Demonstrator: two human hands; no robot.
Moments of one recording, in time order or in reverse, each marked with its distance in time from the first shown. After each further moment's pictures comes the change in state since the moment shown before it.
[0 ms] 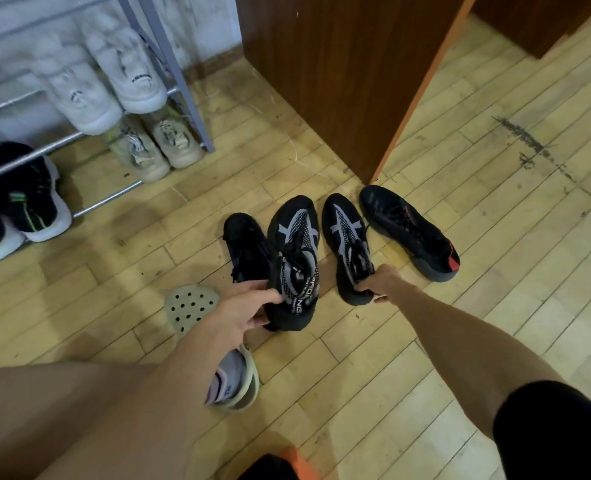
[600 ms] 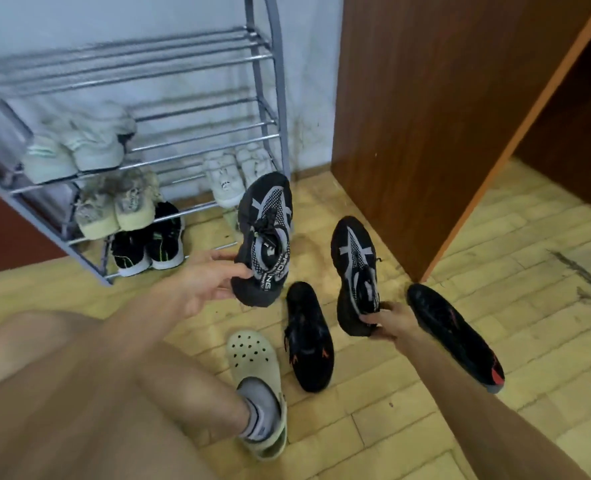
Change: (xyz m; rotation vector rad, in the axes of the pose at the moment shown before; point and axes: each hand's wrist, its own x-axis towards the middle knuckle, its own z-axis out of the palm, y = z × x) left_hand -0.132 0.096 -0.115 -0.038 0.248 0.370; right_hand -0.119 -0.095 -0.009 0.459 -0.127 -0.289
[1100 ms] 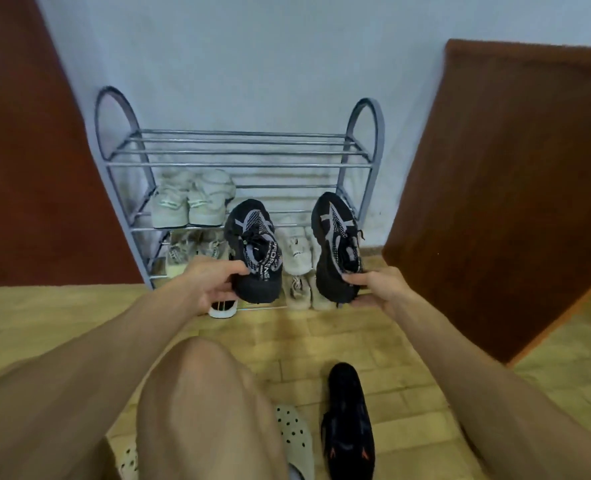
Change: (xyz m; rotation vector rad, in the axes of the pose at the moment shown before) left_hand -0.025 0.064 -0.130 -0.263 0.272 0.095; right_hand -0.102 -0.217 0.141 -0.090 -0.201 -0.406
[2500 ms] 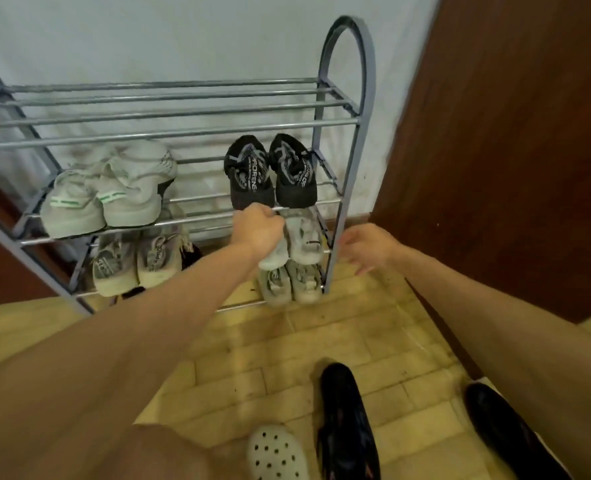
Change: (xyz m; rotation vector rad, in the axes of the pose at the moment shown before) left_hand 0.138 0.034 0.132 0.435 0.013 0.339; right_hand 0.149 -0.020 -0.021 -0.689 -0.100 -0.114
